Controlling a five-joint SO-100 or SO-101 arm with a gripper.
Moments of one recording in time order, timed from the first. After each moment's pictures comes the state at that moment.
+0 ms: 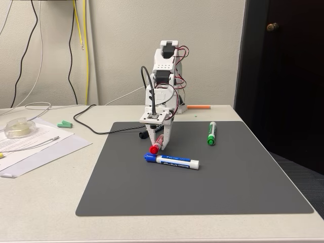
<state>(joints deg) 3.2 68.8 85.2 48.2 -82.8</state>
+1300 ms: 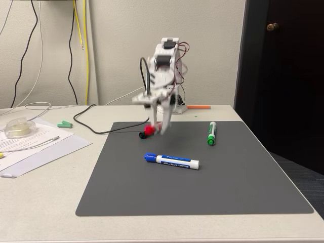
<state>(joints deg) 1.0 81.9 81.3 62.1 -66.3</state>
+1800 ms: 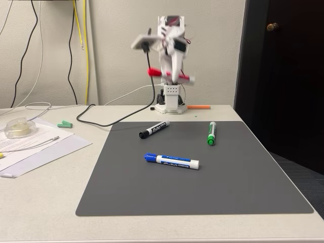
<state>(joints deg) -2.8 107.9 74.6 69.8 -22.2</state>
